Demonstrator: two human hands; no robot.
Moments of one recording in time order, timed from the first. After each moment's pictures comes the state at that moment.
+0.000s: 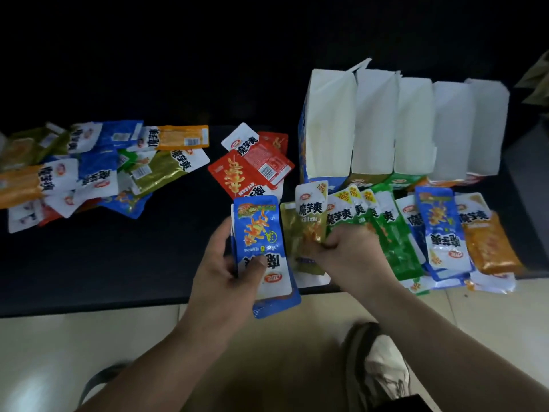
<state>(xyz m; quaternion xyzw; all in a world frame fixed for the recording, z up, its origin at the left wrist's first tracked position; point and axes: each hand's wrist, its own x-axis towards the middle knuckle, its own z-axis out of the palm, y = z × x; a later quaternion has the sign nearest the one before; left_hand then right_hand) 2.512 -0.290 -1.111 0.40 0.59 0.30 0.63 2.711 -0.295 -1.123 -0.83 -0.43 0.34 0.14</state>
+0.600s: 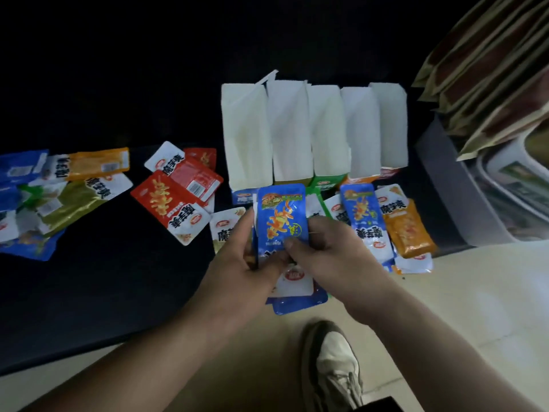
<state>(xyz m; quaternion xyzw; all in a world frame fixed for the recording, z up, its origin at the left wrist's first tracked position) 2.612 -0.282 -1.081 0.54 0.46 0.20 0.68 2.760 -0.329 -1.061 -0.75 -0.32 0.46 0.35</state>
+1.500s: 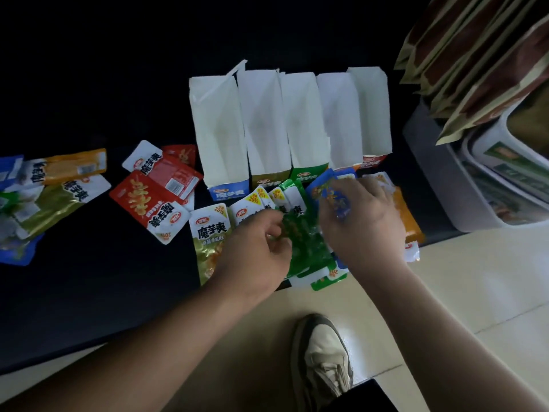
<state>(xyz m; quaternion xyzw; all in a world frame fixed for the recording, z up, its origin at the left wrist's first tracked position) 2.667 -0.279 -1.111 0.71 0.48 0.14 0.50 2.832 -0.339 -1.097 -0.86 -0.45 0.00 0.23</state>
